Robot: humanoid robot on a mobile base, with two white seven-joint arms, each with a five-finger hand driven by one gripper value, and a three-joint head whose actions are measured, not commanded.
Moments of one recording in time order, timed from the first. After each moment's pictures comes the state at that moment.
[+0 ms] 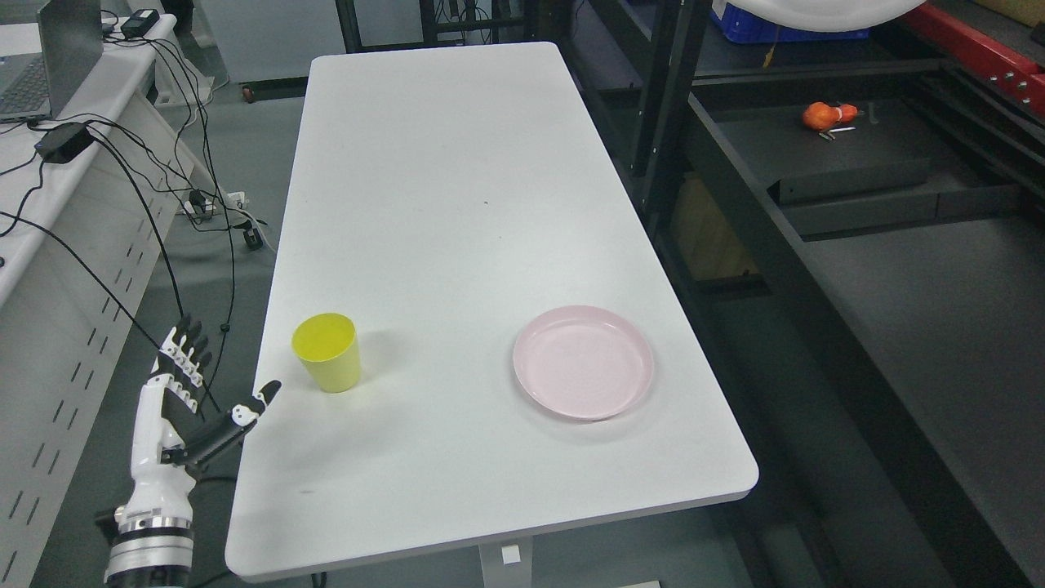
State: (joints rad) left arm 0.01 0.00 0.25 -1.77 0.06 -0.04 -0.03; right arm 0.00 0.00 0.00 -0.24 0.00 0.09 -0.12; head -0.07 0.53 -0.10
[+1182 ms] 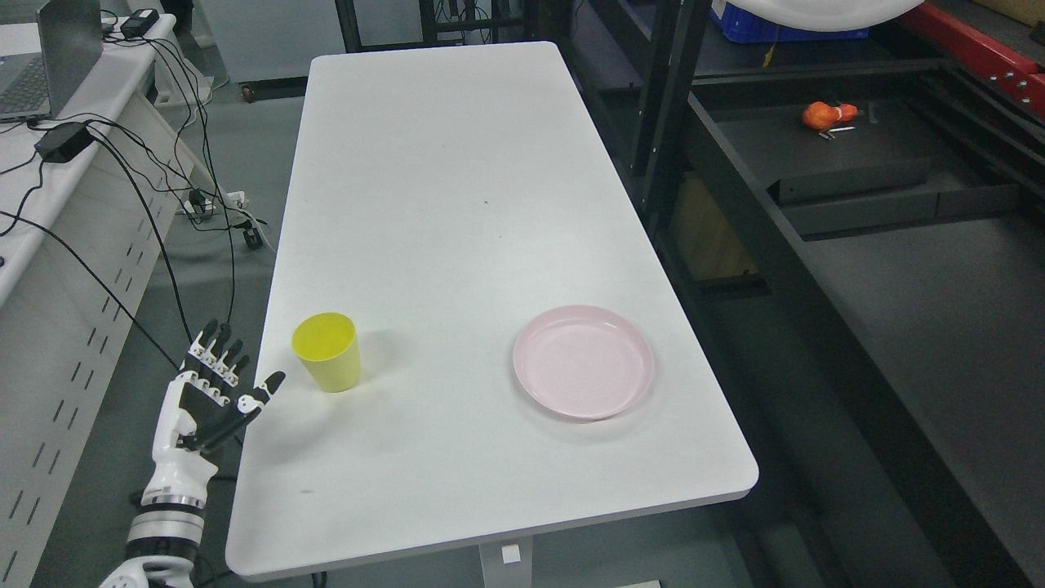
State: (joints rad) left arm -0.15 0.05 0.28 -1.47 0.30 -0.04 -0.19; right arm 0.00 0.00 0.00 -0.24 0.00 0.09 -0.12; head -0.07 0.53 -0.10
